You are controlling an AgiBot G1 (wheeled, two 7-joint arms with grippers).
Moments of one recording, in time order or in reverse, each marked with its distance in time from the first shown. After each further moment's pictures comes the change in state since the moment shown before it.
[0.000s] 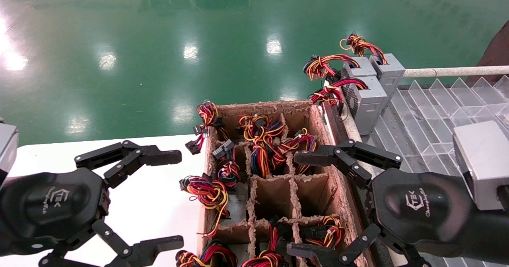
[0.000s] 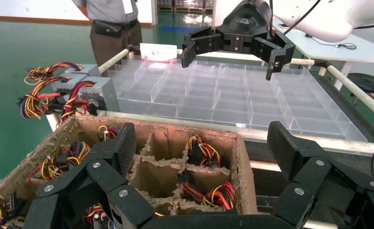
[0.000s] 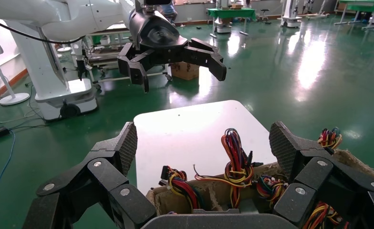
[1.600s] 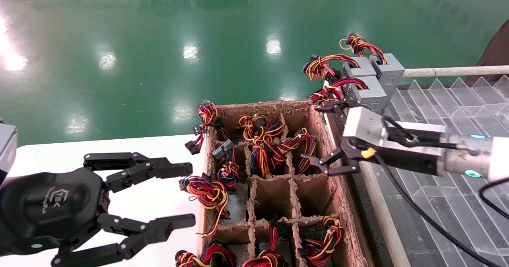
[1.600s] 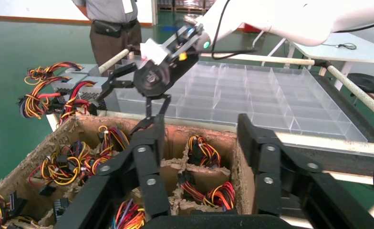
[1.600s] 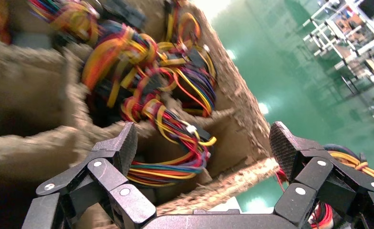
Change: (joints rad) left arm 0.000 0.000 0.000 0.000 0.000 0.000 0.000; right arm 0.236 -0.200 -0.135 -0.259 -0.600 0.338 -0.356
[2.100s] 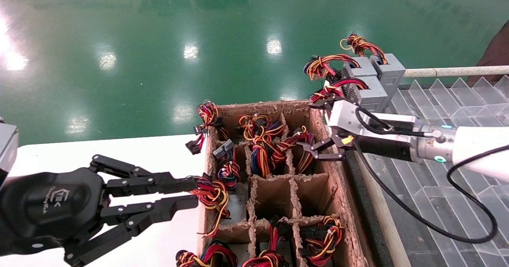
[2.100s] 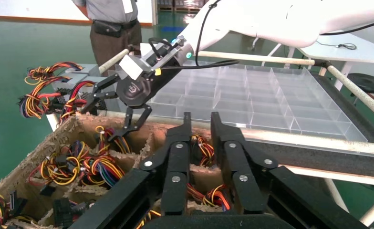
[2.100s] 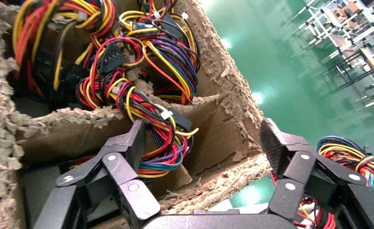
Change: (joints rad) left arm 0.000 0.000 0.000 0.000 0.000 0.000 0.000; right arm 0.097 -0.117 -0.040 -0.231 -0.080 0.035 -0.135
